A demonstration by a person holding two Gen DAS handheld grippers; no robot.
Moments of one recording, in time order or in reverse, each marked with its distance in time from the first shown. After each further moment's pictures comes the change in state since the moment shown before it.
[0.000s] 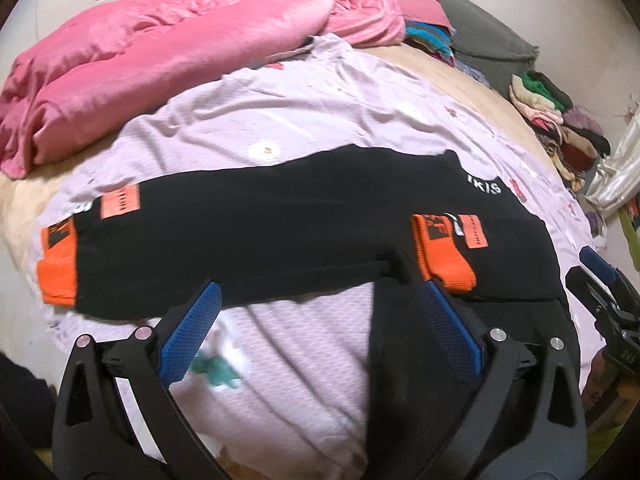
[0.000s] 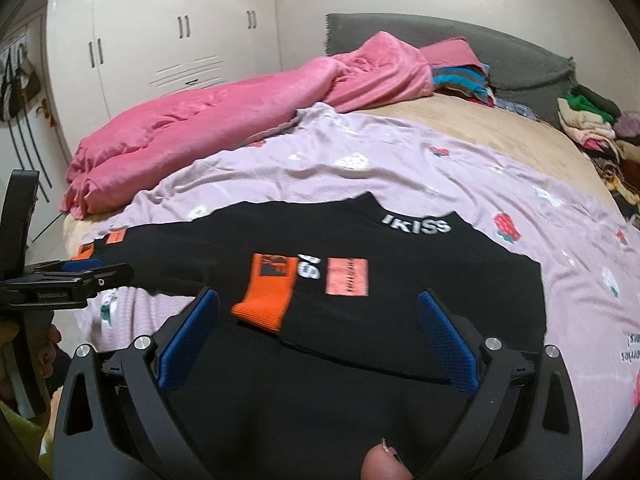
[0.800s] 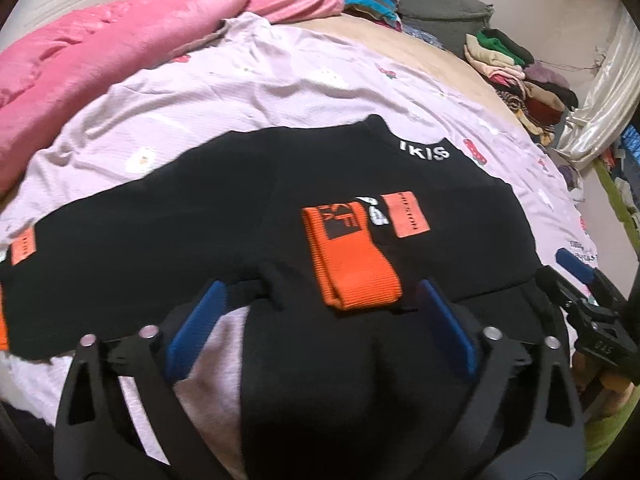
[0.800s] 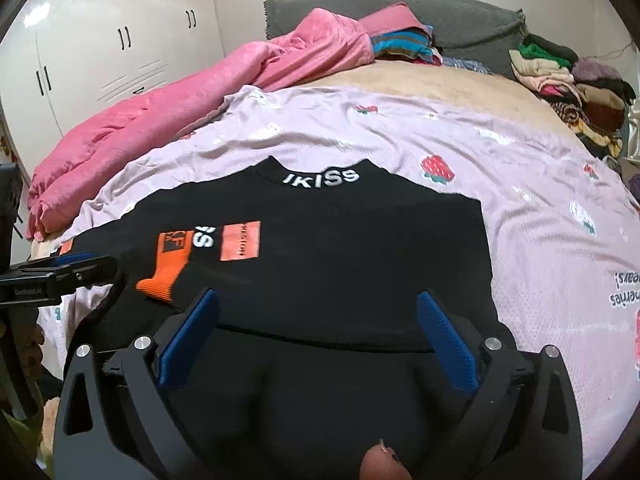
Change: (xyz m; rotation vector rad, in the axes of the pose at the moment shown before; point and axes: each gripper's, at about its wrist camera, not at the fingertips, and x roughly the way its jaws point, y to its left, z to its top) left arm 0.050 -0.089 0.010 0.153 0.079 -0.106; right arm 0.000 -0.092 -0.039 0.166 0.058 -0.111
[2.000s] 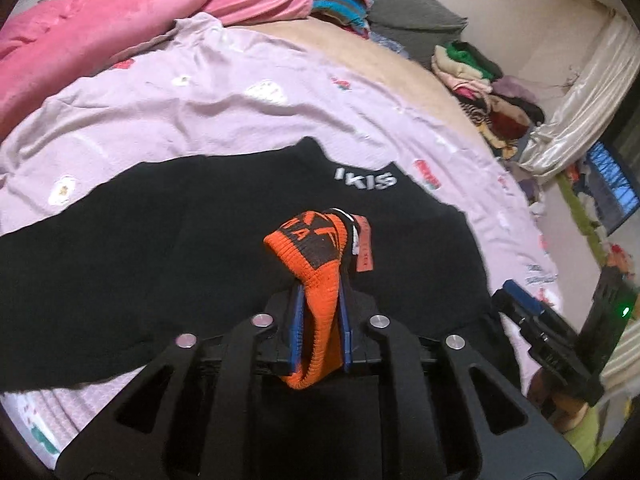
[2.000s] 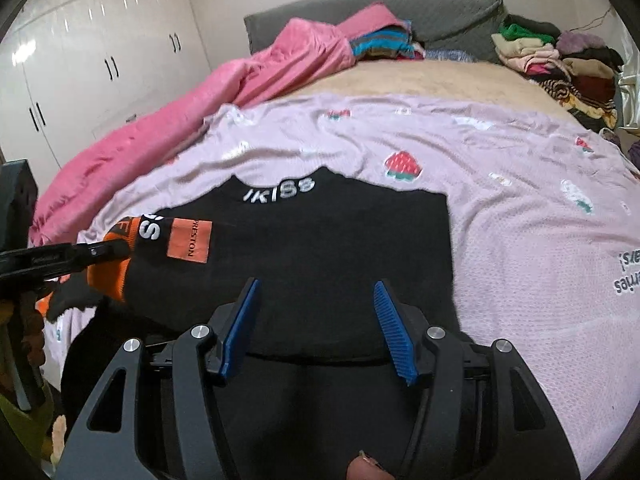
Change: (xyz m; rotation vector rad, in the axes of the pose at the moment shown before) left arm 0.027 -0.037 0.033 -0.016 -0.012 -0.155; right arm 0.008 -0.059 -0.002 0.106 -0.016 0.028
